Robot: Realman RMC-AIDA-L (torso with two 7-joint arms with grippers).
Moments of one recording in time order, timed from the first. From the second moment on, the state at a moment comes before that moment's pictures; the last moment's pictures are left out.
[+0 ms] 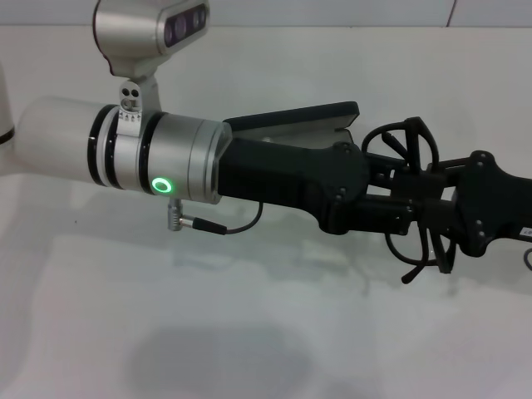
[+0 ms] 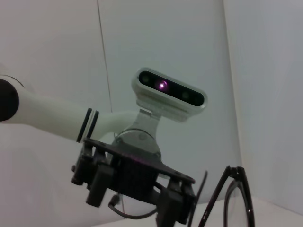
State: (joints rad) left arm -0.74 -2.08 1.23 0.48 1.46 1.75 -1.59; right arm 0.51 2.00 -1.05 -0.47 -1.50 -1.69 1.04
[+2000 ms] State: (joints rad) left arm -0.54 -2.06 0.74 0.48 1.40 1.29 -1.29; right arm 0.46 2.03 -1.95 -1.06 -1.45 -0.44 0.87
